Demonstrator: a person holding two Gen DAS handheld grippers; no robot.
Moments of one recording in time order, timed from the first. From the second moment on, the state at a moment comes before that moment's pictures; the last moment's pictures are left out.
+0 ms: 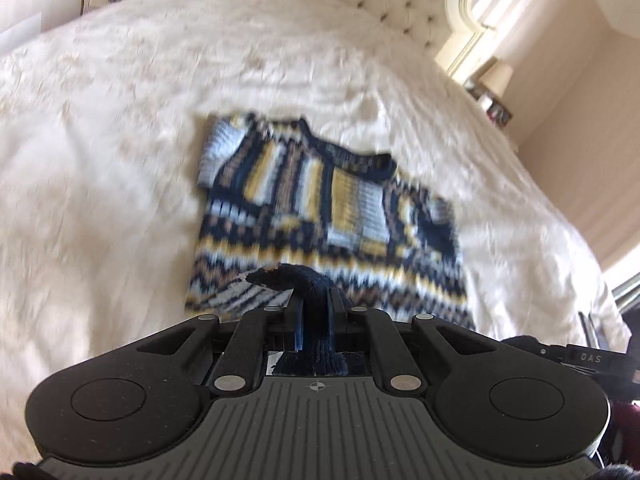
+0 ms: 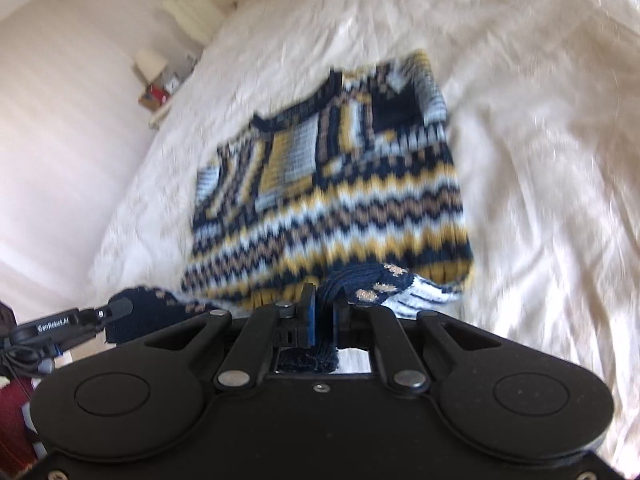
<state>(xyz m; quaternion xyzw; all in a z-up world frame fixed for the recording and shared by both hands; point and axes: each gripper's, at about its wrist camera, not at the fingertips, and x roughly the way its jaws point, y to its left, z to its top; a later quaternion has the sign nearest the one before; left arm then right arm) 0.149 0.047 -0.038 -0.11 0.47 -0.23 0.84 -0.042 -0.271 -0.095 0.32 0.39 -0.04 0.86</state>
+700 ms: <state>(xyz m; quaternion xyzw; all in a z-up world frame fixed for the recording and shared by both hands) 0.336 0.011 -0.070 -0.10 0.48 -0.22 0.84 0.140 -0.347 -0.095 0.30 0.37 -0.10 0.88</state>
